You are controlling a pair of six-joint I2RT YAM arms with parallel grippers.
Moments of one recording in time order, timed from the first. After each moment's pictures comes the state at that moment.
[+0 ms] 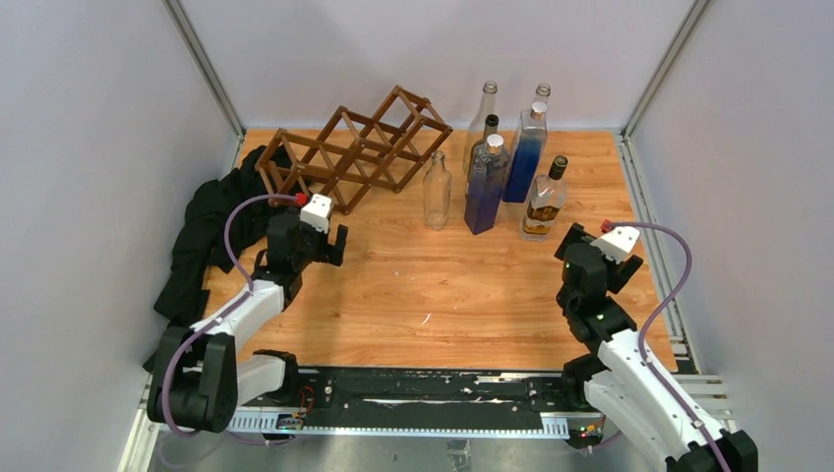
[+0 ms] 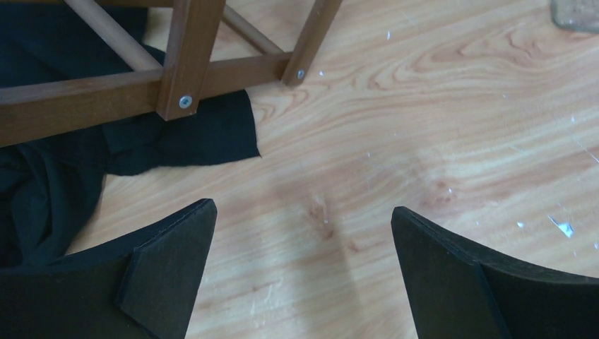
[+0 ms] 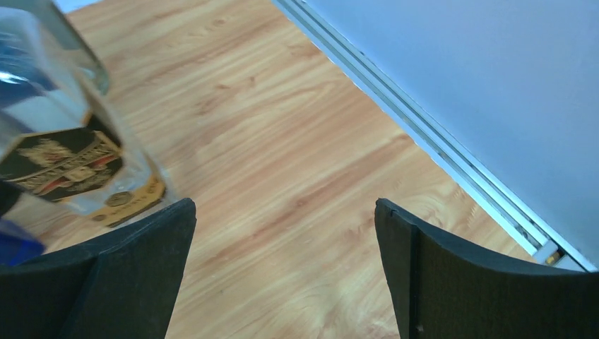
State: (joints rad) left arm -0.13 1.14 0.45 0.21 0.12 0.18; right arm 0.37 0.65 0.40 -0.06 0.92 0.28
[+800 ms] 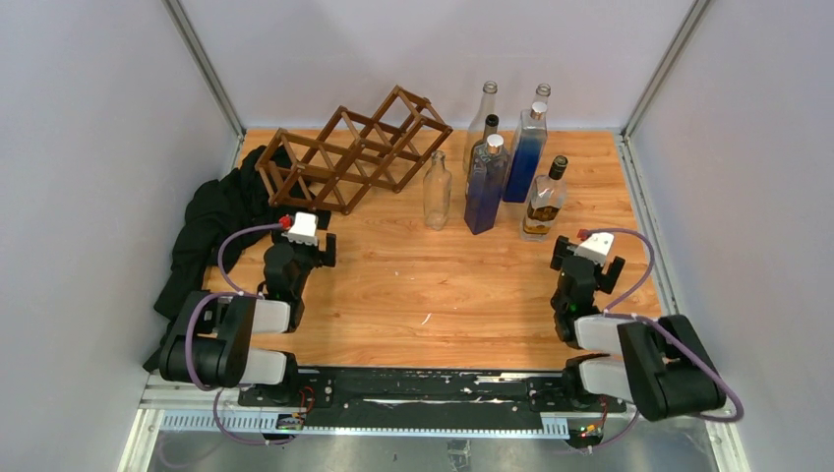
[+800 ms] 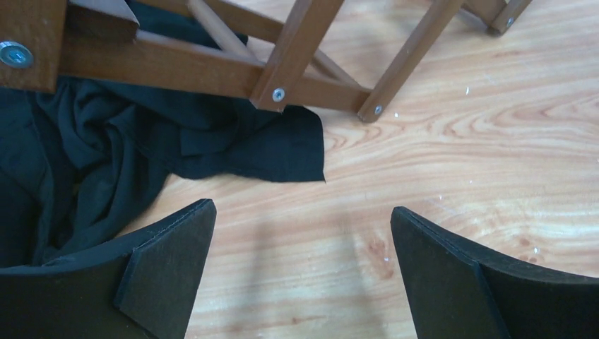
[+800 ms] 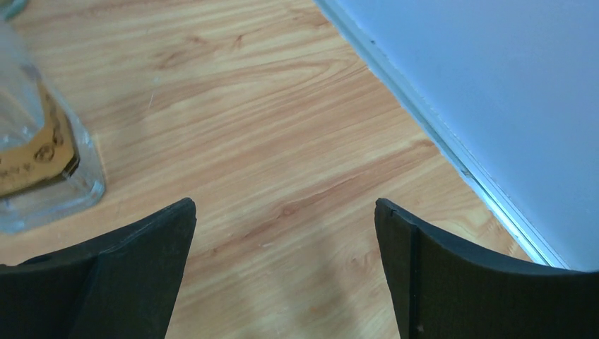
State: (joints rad) left arm -0.09 1.36 0.15 1.03 -0.01 0.15; right arm 0.19 1.18 0.10 0.88 0.77 0.02
